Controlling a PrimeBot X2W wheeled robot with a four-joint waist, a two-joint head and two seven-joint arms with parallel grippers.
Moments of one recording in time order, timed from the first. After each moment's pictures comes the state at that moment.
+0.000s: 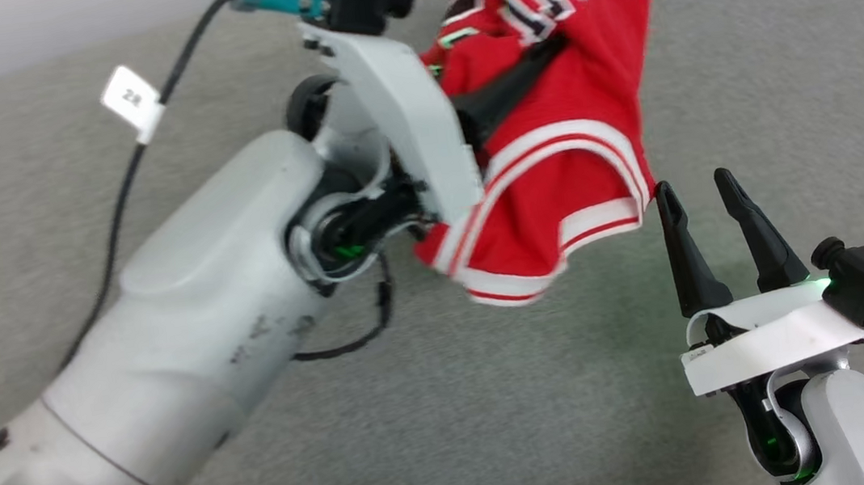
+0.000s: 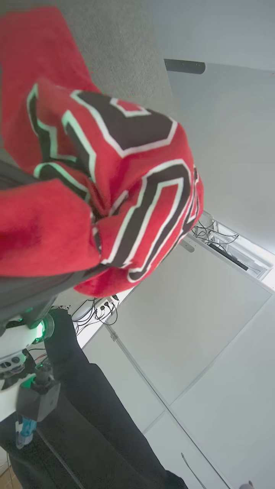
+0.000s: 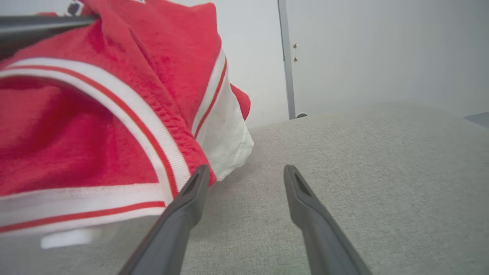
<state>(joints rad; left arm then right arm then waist) -1.18 0.32 -0.99 0.40 -1.40 -0.13 0.14 -0.31 -0.05 0.15 0.20 0.36 0.13 -0.26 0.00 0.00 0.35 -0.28</state>
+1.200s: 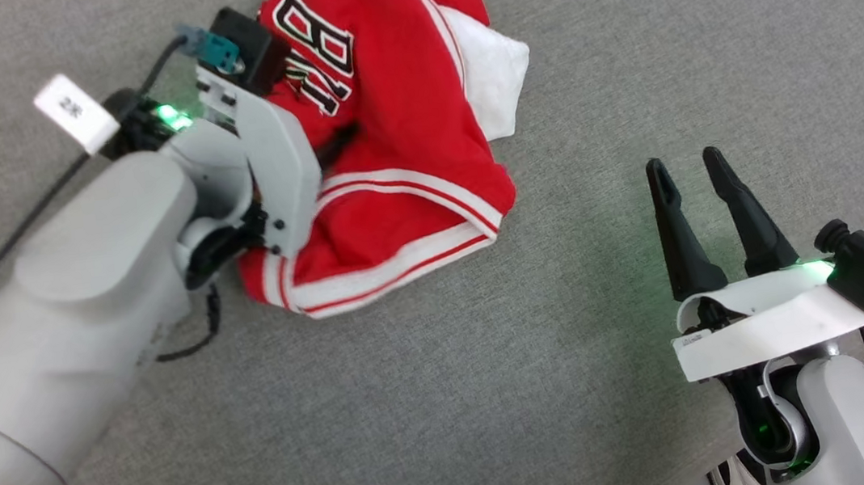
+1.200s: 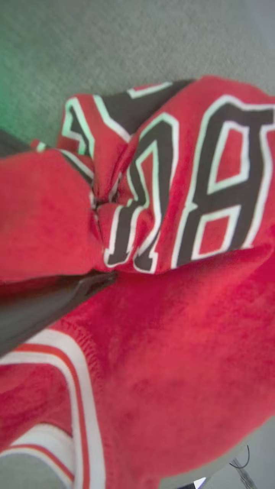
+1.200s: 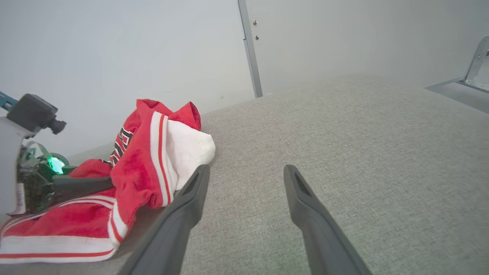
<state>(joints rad) -1.26 0.49 -1.26 0.69 -1.09 -0.14 0.22 -0.33 -0.05 0.18 0.16 0.46 0.13 -0.26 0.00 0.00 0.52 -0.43</state>
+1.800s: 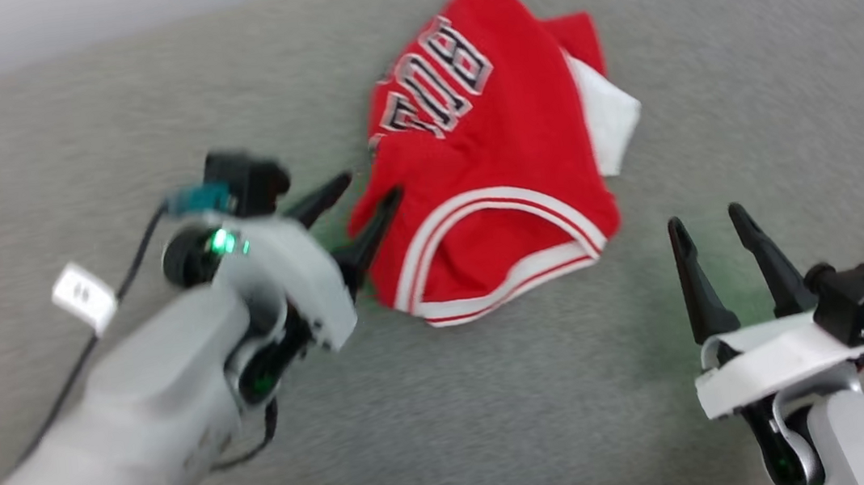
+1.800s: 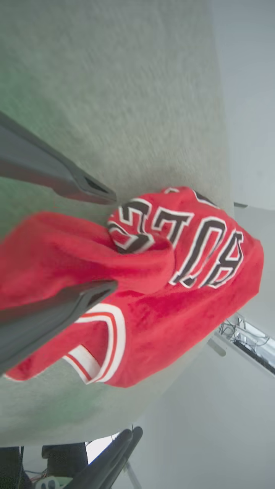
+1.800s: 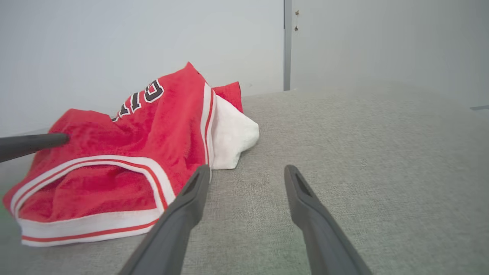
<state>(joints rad) -1.05 0.48 -1.27 0.63 -1.32 -0.13 -0.21 -0.29 -0.05 0.10 0.28 0.24 0.13 -0.26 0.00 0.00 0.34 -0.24</state>
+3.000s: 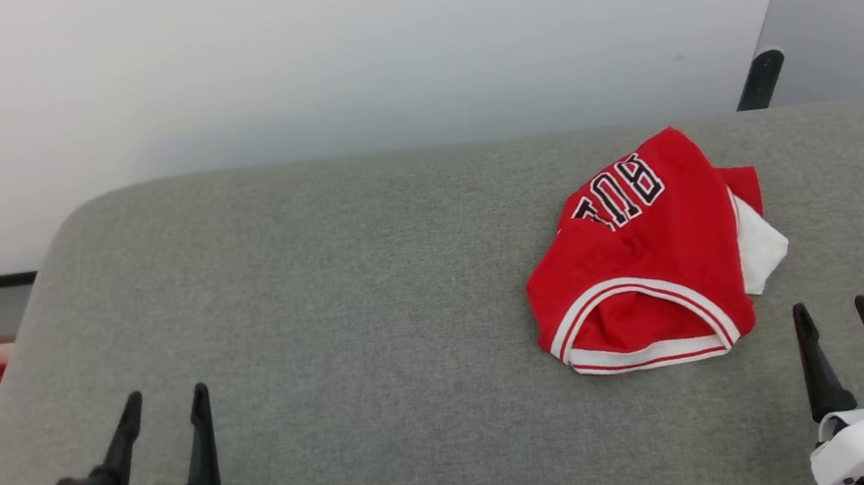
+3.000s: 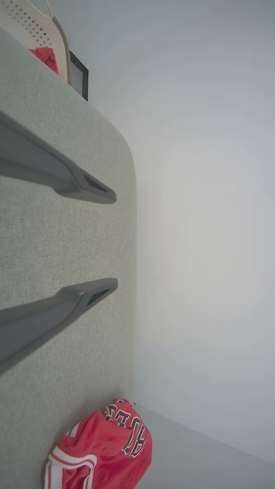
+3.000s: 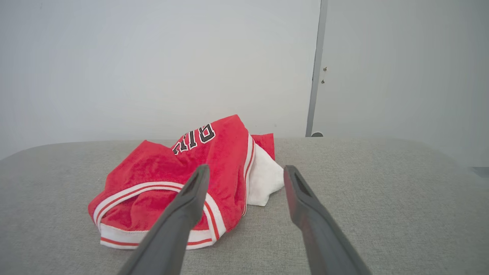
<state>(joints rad) -0.03 0.29 -0.04 0.17 -0.34 -0.03 -0.26 -0.09 -0.16 -0.05 0.28 0.22 0.13 -0.25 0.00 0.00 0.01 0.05</state>
